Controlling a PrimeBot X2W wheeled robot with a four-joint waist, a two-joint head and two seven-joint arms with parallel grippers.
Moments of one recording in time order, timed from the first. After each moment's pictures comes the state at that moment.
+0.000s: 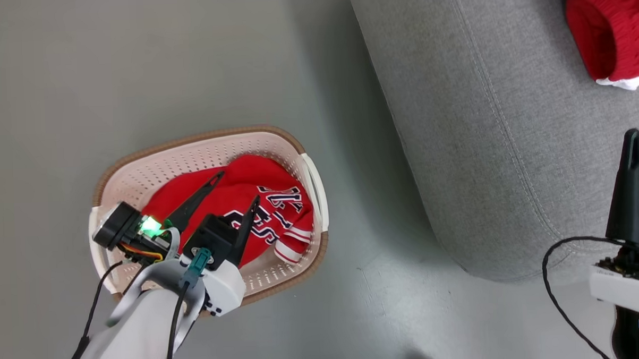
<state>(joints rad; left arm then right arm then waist) -0.50 0.30 -0.53 0.45 0.03 0.00 -0.16 -0.04 -0.04 -0.20 -0.17 0.26 0.12 -0.25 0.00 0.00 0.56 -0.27</state>
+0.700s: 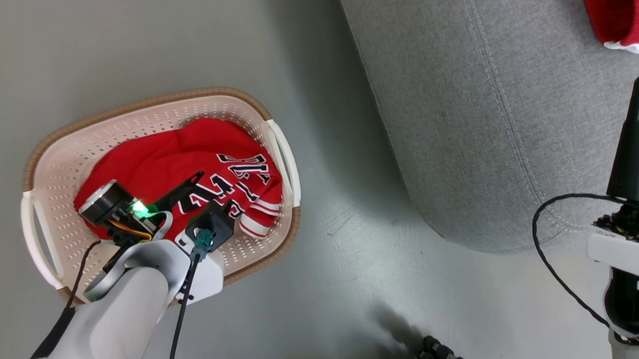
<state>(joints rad) -0.64 0.34 -0.63 0.65 0.15 -0.05 -0.09 -0.18 -0.04 -0.17 -0.18 0.30 0.12 -0.25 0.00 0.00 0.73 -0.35</state>
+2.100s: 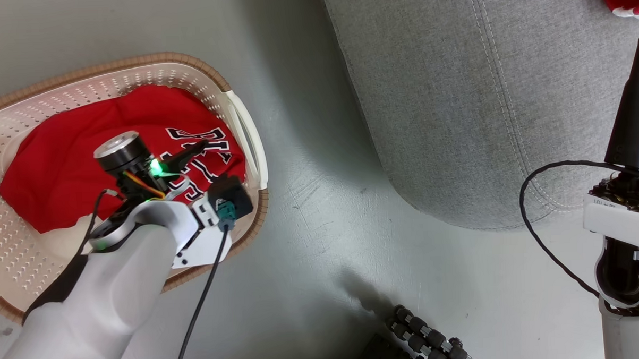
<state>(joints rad) -0.86 0.32 -0.78 0.84 0.32 -0.09 -0.08 -0.29 -0.04 -0.13 -0.16 0.37 0.12 -0.25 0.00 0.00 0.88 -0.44</state>
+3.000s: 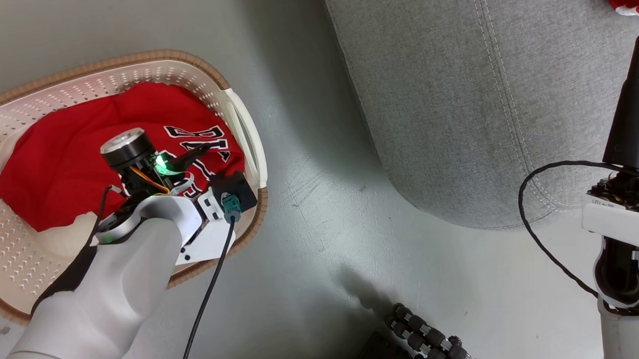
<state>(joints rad) -0.91 0.26 -0.80 0.97 0.33 -0.09 -0.09 -0.29 -0.04 -0.13 -0.15 0.38 0.12 -0.25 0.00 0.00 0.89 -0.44</state>
